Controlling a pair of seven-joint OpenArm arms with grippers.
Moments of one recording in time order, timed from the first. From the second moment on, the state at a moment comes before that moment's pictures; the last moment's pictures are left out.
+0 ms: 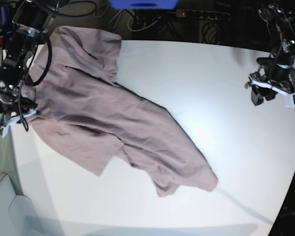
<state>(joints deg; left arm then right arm) 21.2 -10.3 -30.2 111.4 -34.7 -8.1 45.4 -1.5 8.6 27.1 99.4 -0.5 1.5 -51.5</state>
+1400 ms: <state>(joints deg) 20.4 -10.3 -30.2 111.4 -34.9 -8.1 45.4 12.2 5.6 -15.5 83.1 -0.3 6.0 -46.8</state>
